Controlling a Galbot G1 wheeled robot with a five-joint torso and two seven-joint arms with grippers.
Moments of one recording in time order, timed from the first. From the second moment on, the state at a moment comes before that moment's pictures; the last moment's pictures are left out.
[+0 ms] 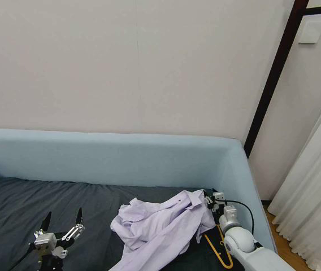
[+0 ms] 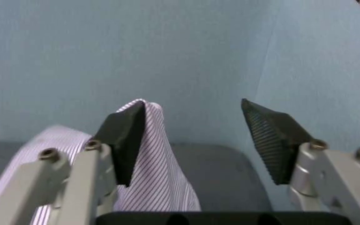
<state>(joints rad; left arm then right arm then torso) 1.62 -1.52 -0.80 -2.00 -0.26 -0.30 0.10 -0.78 1.06 -0.10 1.33 0.62 0.07 0.40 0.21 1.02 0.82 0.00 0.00</state>
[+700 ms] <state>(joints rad) 1.60 -1.49 -0.80 -1.97 -0.28 -0.31 0.09 -0.85 1.07 -0.15 1.51 0.73 -0.12 0.44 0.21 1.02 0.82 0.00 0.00</state>
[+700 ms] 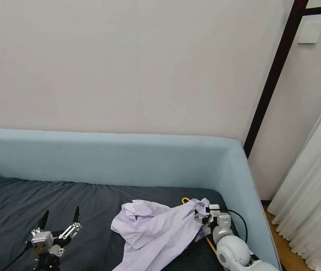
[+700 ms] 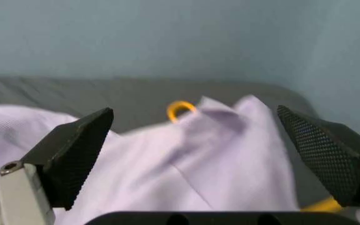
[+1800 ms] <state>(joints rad) 1.61 -1.50 -0.83 -1.98 -0.28 -0.31 0.09 -0.70 1.39 -0.16 1.14 0.61 -0.20 0.76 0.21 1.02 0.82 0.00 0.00</state>
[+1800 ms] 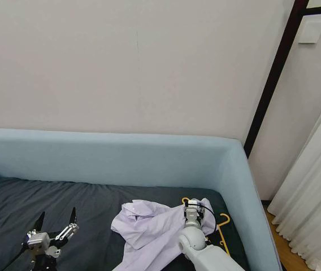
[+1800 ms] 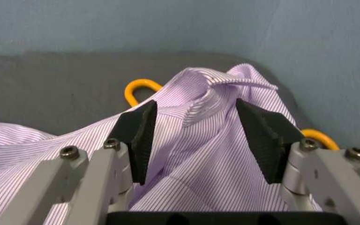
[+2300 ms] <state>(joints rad) 1.62 -1.50 -0.83 -1.99 -0.28 -0.32 0.09 -0.69 1.38 -0.12 1.12 0.64 -0.20 0.75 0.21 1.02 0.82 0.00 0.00</state>
